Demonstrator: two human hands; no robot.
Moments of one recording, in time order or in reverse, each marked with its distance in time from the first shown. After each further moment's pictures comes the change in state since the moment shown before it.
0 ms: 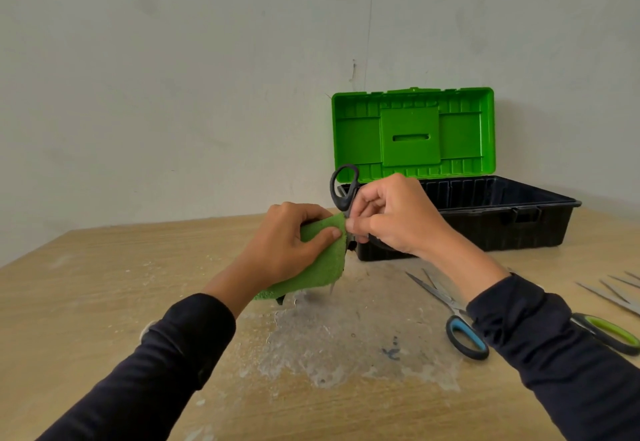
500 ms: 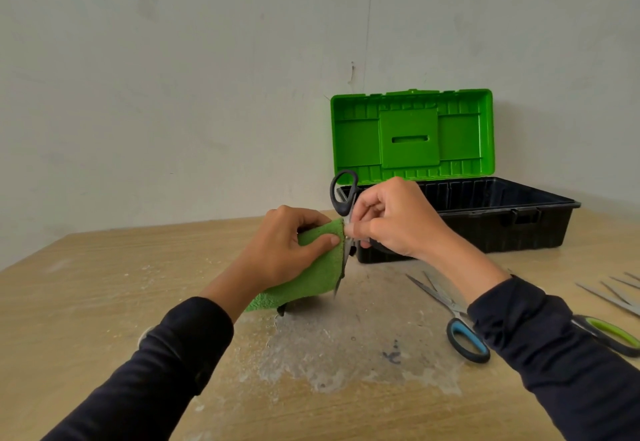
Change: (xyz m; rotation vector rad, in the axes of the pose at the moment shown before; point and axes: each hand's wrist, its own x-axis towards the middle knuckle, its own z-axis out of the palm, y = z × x) left_hand 0.001 -0.004 0.000 -0.036 -0.033 -0.027; right_hand 0.000 0.002 -0.002 -0.030 -0.019 0.013
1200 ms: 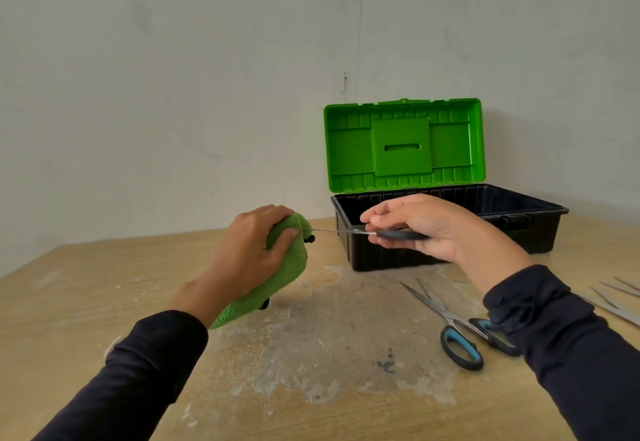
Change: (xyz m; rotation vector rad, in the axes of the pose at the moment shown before) left_hand -0.002 -0.026 -0.015 0.212 0.202 0.164; right_hand 0.000 0.008 -0.030 0.772 -0.090 0.590
